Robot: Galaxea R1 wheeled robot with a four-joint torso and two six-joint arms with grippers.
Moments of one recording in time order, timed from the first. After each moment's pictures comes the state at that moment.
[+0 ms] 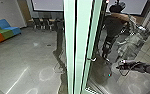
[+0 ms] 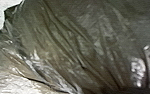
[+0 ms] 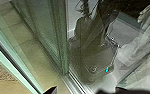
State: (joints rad) left arm 1.39 2.96 -2.67 -0.41 0.06 0.33; right arm -0.26 2.26 -1.82 -0.78 -0.50 0.81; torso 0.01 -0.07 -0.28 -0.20
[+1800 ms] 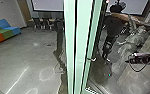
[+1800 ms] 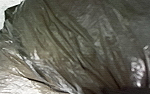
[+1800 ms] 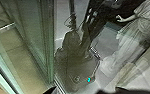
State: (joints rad) left arm 1.39 2.97 -2.67 -0.41 0.05 0.34; right arm -0.10 2.02 -1.52 -0.87 -0.70 0.86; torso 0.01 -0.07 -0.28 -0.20
